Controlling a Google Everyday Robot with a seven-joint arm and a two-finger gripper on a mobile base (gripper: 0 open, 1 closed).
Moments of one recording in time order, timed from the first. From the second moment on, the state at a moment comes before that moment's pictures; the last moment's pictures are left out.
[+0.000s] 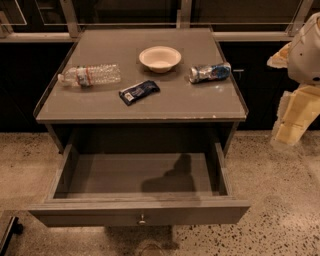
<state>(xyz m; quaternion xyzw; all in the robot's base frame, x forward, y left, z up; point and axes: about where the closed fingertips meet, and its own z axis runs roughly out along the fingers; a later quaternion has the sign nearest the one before) 0.438 -0.217 0.976 -0.60 0.78 -0.03 0.16</state>
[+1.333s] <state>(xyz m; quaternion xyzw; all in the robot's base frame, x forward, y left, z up) 0.519 -0.153 0.958 -0.68 0.70 0.05 0.22</state>
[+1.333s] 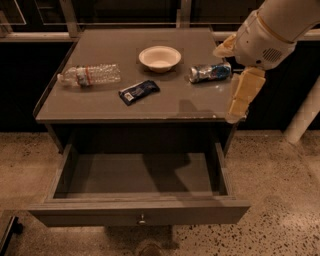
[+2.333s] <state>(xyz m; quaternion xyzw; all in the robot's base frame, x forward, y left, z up) 0.597 -0.035 0.908 -0.75 0.60 0.17 0.23</state>
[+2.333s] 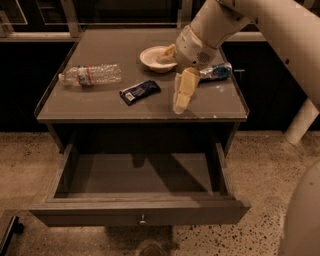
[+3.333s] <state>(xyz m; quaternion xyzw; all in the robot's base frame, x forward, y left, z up) 0.618 -0.017 0.899 -0.76 0.59 0.16 0.23</state>
